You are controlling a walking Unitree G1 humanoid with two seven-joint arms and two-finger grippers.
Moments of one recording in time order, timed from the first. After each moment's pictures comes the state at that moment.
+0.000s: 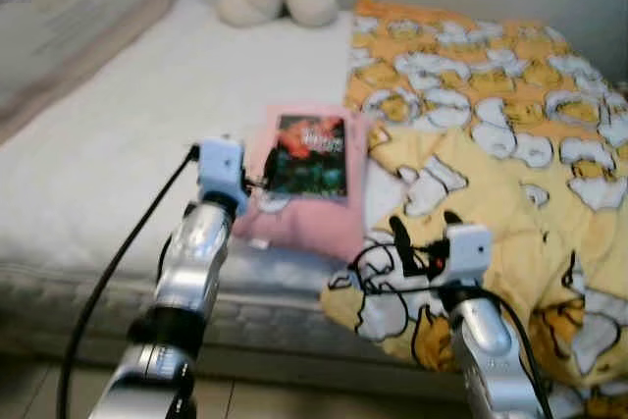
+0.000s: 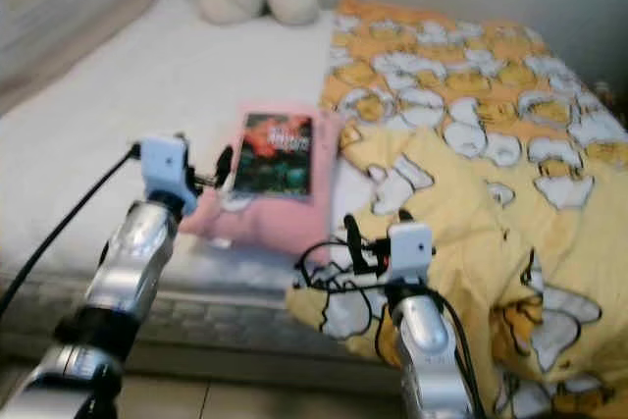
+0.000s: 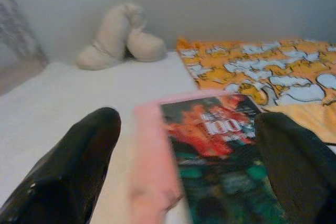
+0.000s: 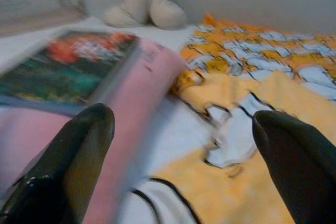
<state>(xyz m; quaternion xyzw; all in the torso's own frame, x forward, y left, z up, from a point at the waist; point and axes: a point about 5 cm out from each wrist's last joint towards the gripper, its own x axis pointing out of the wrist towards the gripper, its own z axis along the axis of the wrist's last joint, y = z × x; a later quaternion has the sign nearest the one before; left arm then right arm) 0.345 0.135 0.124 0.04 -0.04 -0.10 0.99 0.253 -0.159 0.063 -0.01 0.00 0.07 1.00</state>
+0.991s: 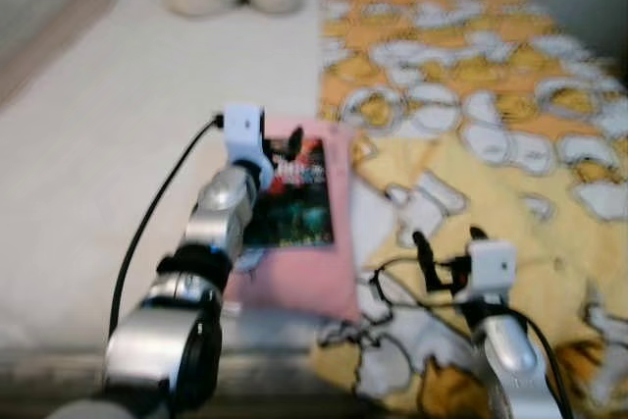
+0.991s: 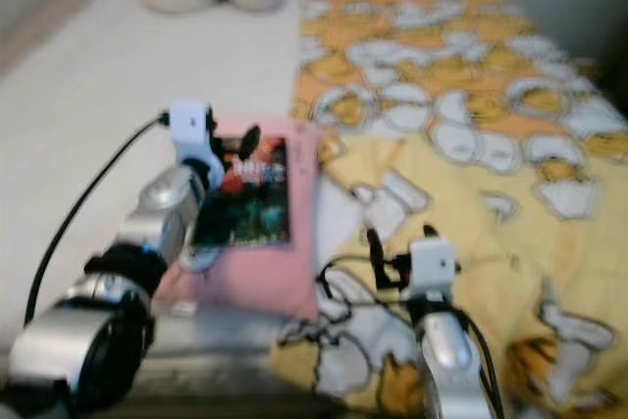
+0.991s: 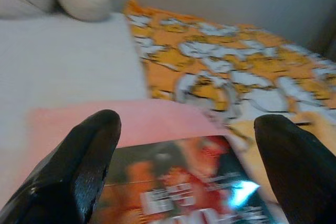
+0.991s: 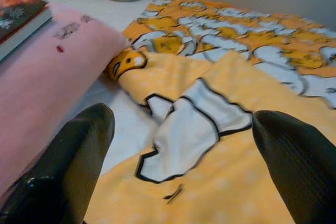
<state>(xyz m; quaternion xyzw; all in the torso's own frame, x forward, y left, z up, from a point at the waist) 0.385 0.120 0.139 -0.06 0.04 -0.14 0.99 0.235 -0.174 0.058 -0.03 0.02 0.05 1.00</state>
